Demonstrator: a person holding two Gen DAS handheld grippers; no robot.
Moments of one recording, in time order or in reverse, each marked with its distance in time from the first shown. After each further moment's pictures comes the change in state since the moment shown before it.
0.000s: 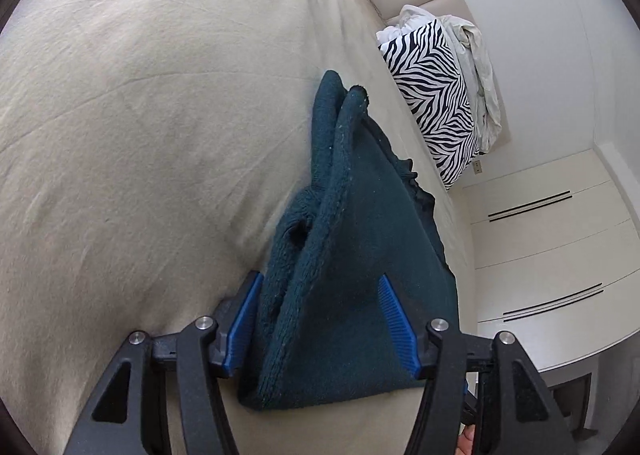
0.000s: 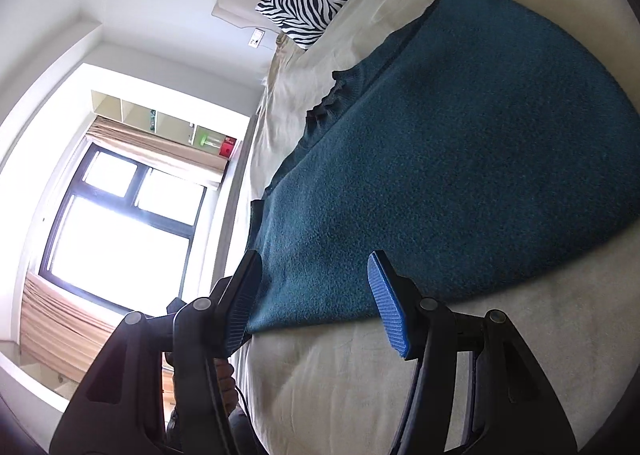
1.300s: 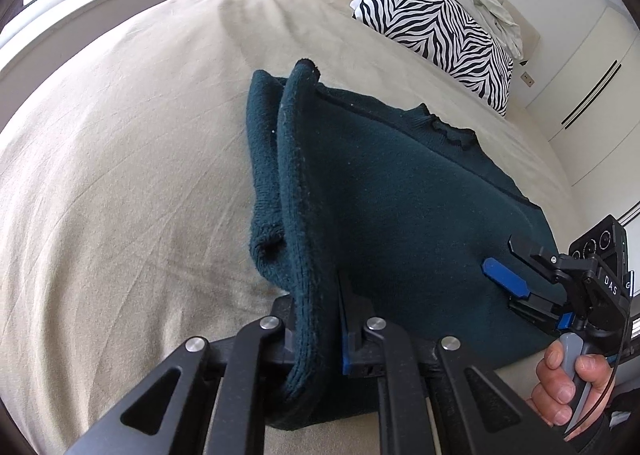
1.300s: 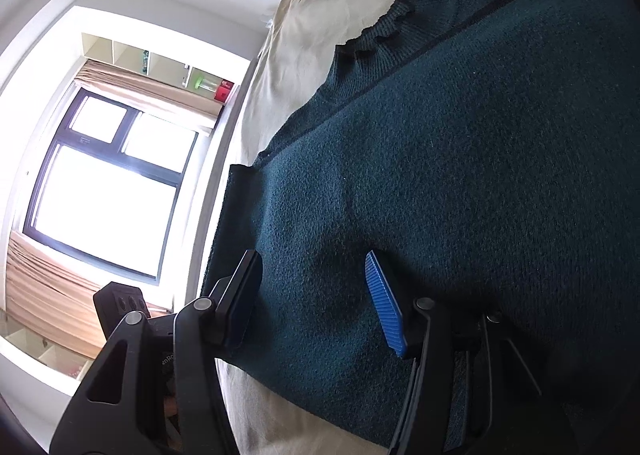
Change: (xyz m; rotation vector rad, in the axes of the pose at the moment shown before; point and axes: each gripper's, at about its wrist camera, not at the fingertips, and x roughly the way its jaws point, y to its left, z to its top) left arm 0.033 -0.086 -0.025 0.412 -0.019 0.416; right arm 0.128 0.025 0.022 -0.073 0.195 -0.020
